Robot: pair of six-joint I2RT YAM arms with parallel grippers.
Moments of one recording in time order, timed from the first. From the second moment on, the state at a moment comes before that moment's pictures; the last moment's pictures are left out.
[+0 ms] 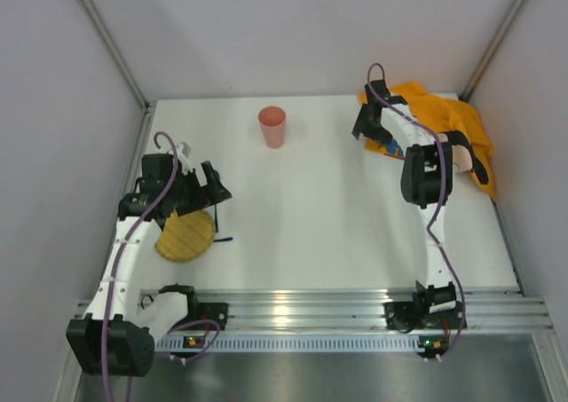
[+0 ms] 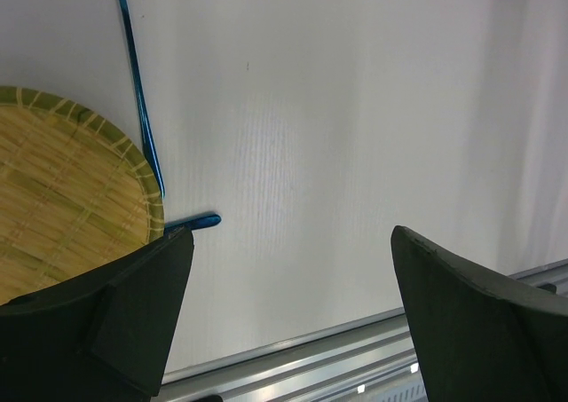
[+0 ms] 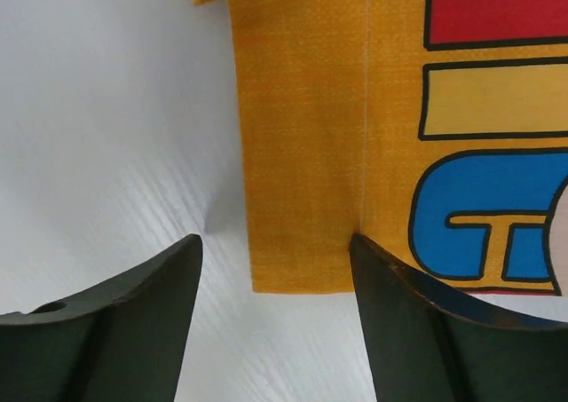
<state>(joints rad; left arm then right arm) -0.03 1.01 0.94 -0.73 0.34 -0.39 0.19 2.45 2.18 -0.81 0.20 0.53</state>
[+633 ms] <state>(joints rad) -0.03 1.04 0.96 -0.79 0.32 -0.37 0.24 2.09 1.59 -0.65 0.08 0.59</state>
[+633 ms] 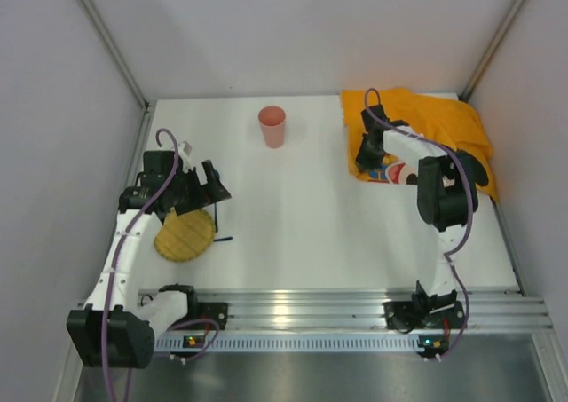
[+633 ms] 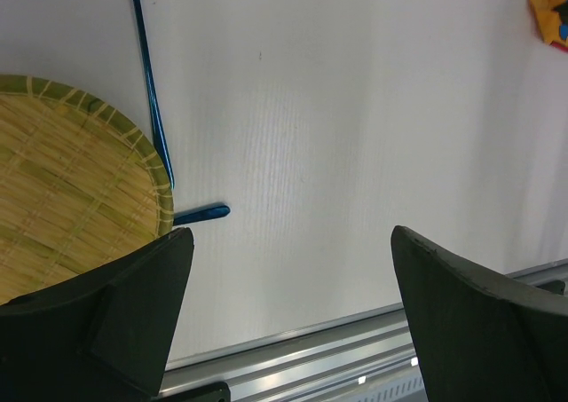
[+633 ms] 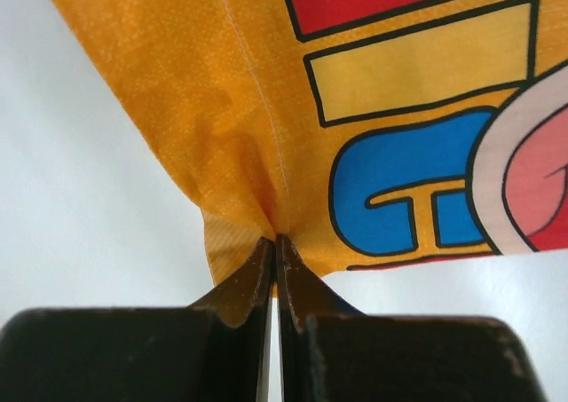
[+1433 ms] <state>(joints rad) -0.05 1.16 1.03 -0.74 0.30 -0.41 0.82 1.62 1.27 -0.68 -0.15 0.74</state>
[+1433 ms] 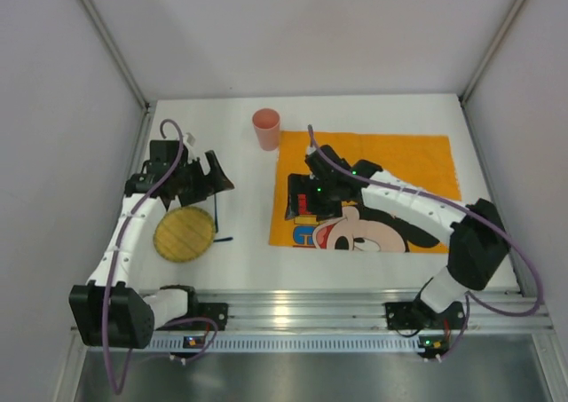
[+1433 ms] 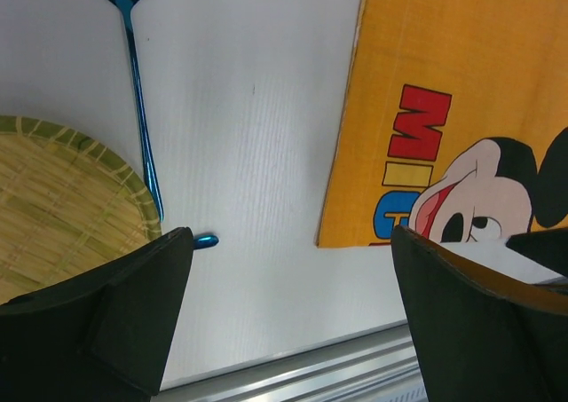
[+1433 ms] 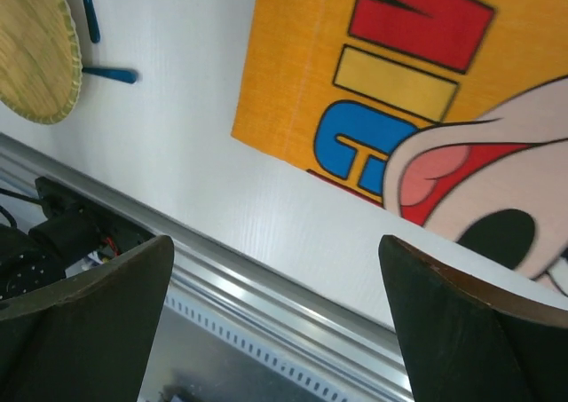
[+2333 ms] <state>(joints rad) -0.17 2.13 2.13 -0.65 0.12 -0.60 0.47 1.95 1.35 -0.62 -0.05 0.56</state>
